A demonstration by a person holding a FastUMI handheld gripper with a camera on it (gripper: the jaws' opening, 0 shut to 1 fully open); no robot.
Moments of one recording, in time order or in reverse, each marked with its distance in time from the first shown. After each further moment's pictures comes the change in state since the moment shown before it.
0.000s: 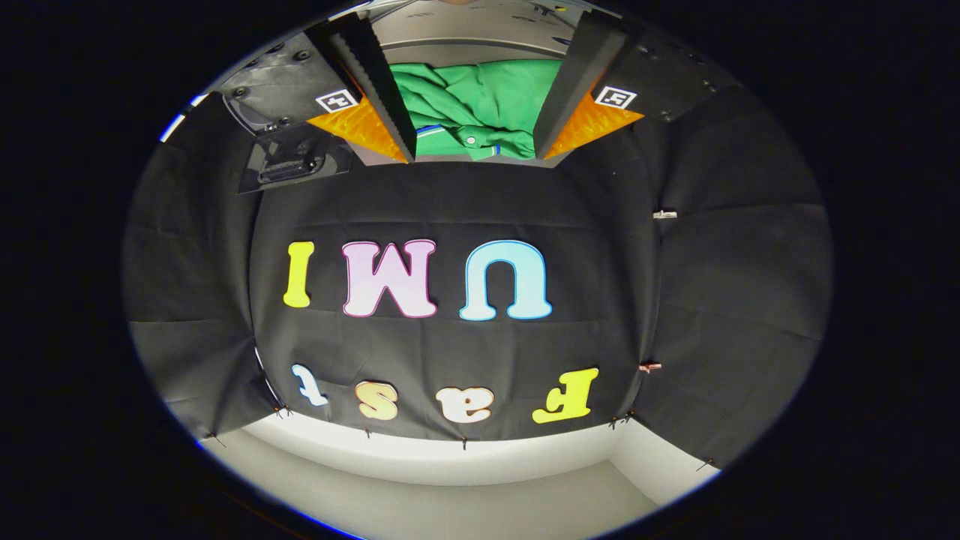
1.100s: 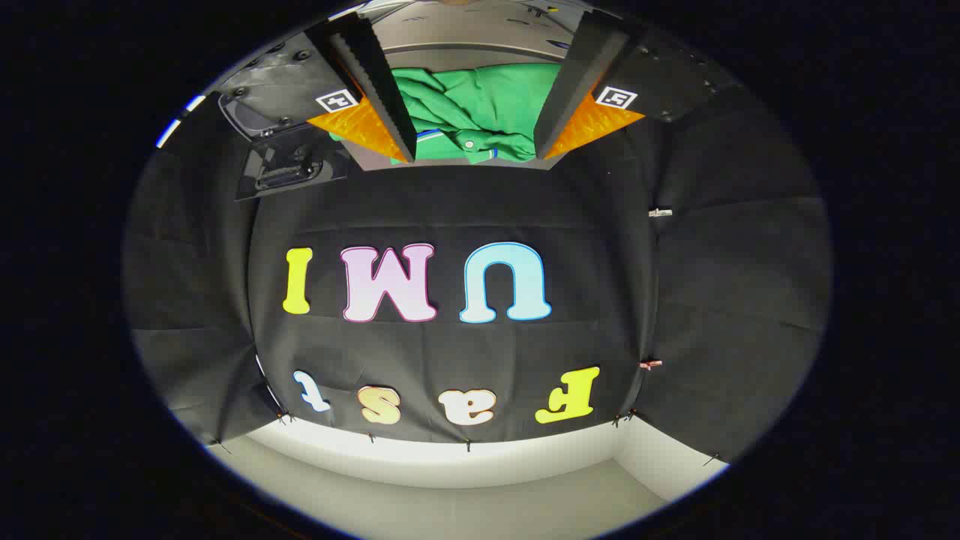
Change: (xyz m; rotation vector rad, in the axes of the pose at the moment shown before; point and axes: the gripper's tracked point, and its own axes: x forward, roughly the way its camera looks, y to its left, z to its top) arm -0.008 -0.001 0.002 0.027 0.016 0.009
